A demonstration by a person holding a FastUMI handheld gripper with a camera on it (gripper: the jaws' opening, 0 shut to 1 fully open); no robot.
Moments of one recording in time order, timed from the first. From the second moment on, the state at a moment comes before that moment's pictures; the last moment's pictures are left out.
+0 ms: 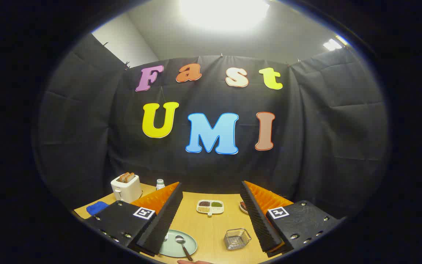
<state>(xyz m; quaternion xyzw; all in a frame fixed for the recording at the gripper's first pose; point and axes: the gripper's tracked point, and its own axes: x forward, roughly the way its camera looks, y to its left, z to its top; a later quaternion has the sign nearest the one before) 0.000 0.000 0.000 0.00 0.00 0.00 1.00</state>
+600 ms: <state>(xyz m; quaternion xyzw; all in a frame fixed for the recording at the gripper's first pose) 0.001 -0.008 -0.007 0.02 0.02 0.01 1.00</state>
